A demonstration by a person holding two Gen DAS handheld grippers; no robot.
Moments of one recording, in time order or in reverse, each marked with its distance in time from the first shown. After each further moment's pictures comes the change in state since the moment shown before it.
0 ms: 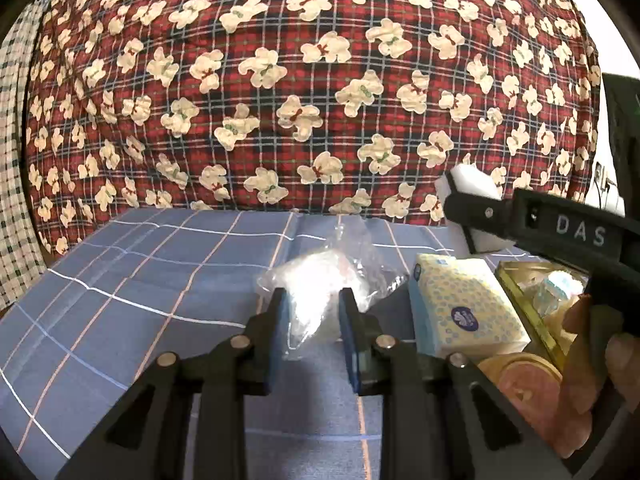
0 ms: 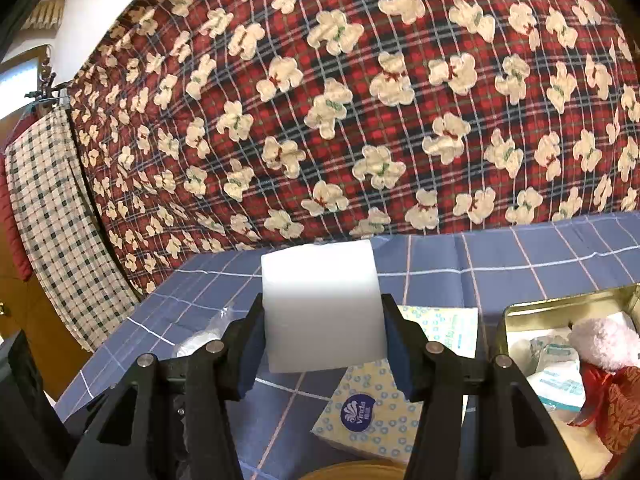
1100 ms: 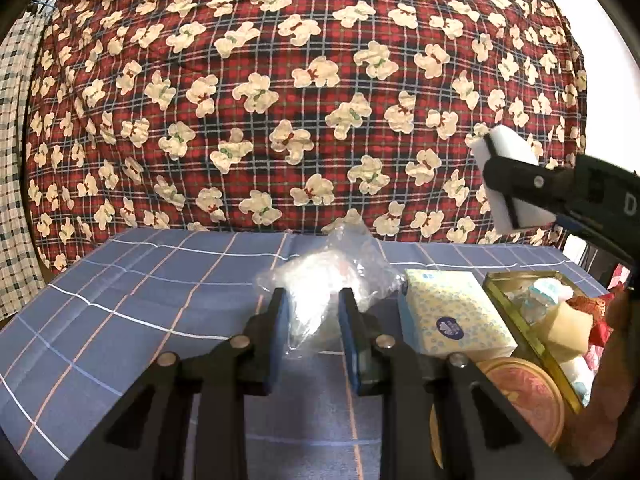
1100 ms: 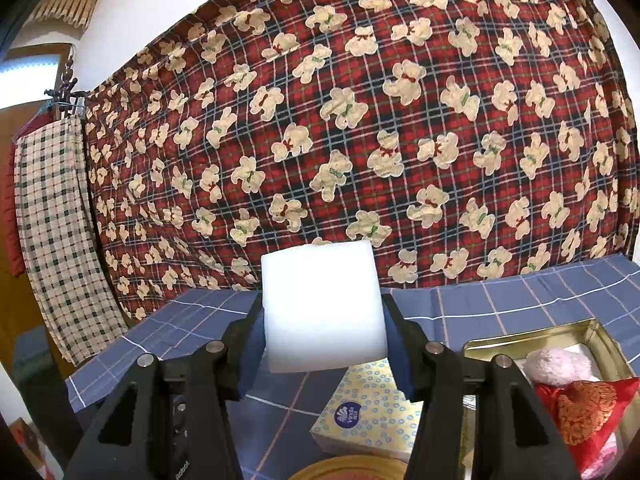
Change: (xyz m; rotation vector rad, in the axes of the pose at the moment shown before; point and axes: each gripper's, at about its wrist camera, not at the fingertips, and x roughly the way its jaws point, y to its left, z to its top) left arm -0.012 -0.004 -0.001 0.021 -0.085 -0.016; right arm -0.060 0.017 -0.003 -0.081 -0.195 -0.064
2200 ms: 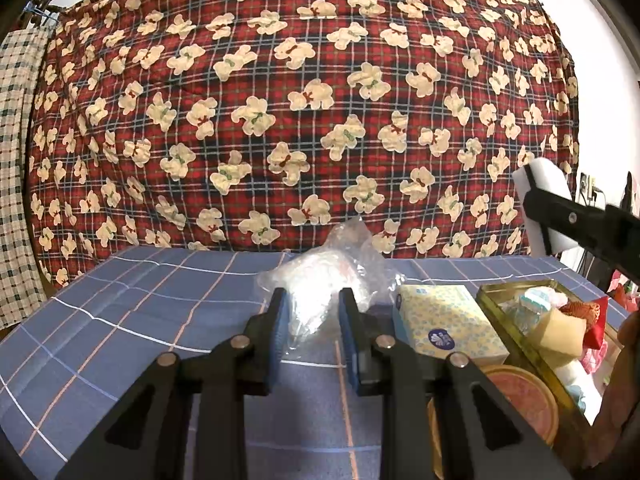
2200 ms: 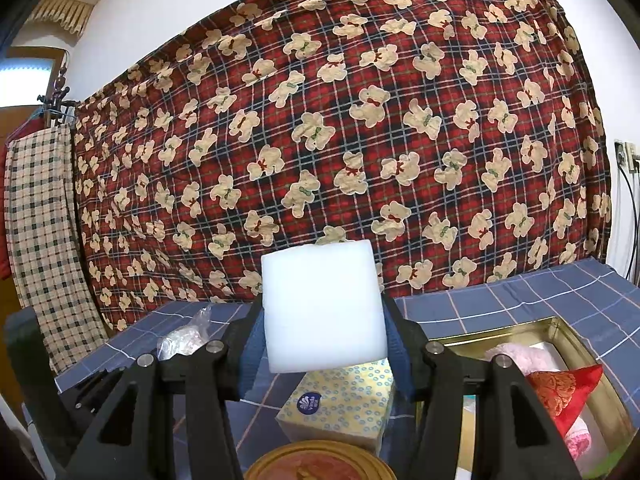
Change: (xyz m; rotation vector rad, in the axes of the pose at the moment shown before) left arm -0.011 -0.002 -0.001 0.011 -0.076 -0.002; right arm -0.030 -0.016 -0.011 0.001 -0.081 -0.080
